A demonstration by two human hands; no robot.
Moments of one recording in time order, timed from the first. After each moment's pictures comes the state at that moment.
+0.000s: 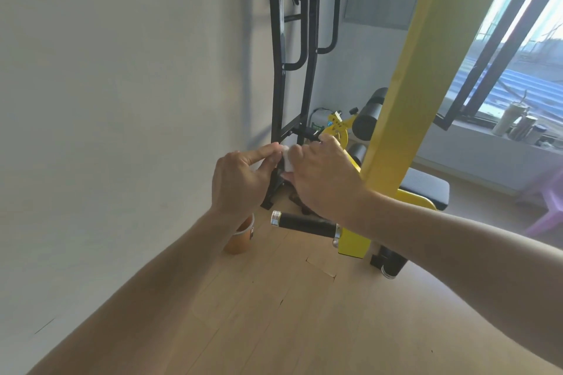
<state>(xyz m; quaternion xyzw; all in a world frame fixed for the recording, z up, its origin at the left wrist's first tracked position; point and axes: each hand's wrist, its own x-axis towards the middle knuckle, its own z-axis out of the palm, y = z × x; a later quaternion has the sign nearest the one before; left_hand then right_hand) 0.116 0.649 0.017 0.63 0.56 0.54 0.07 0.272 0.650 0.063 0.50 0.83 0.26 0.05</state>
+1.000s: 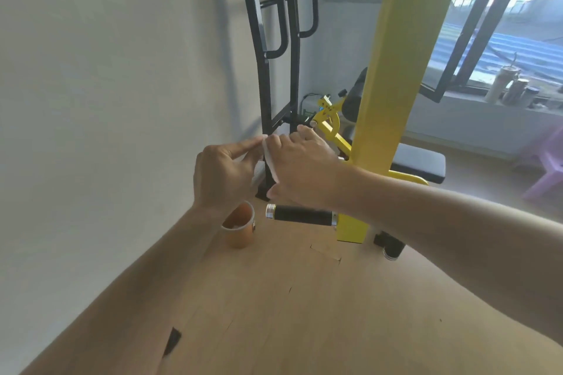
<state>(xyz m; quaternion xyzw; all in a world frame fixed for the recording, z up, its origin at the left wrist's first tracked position) 0.122 0.651 0.027 0.62 0.58 0.51 0.11 0.271 0.658 0.066 0.48 0.86 0.16 0.02</state>
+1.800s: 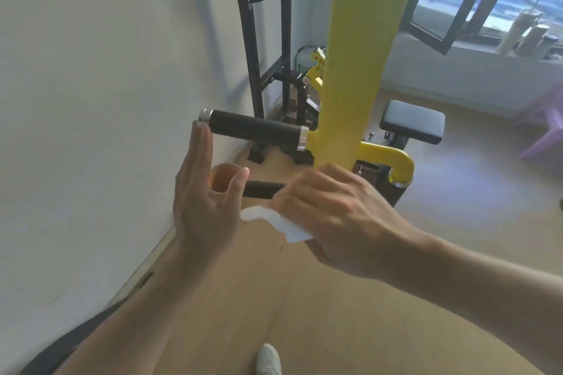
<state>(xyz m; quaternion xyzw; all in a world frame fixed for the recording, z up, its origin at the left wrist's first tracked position) 0.169 0.604 -0.043 0.64 0.59 0.49 0.04 0.378 0.582 0.018 0.33 0.92 0.03 -0.19</state>
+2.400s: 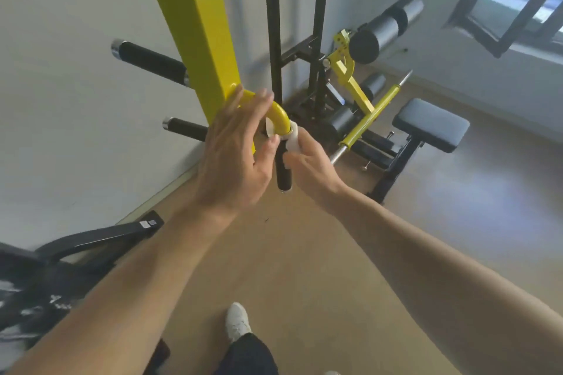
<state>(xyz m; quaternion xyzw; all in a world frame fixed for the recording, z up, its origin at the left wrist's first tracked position) 0.394 0.568 -0.014 0.70 0.60 0.39 -0.04 0.528 0.625 -0.047 0.44 0.64 -0.53 -0.33</state>
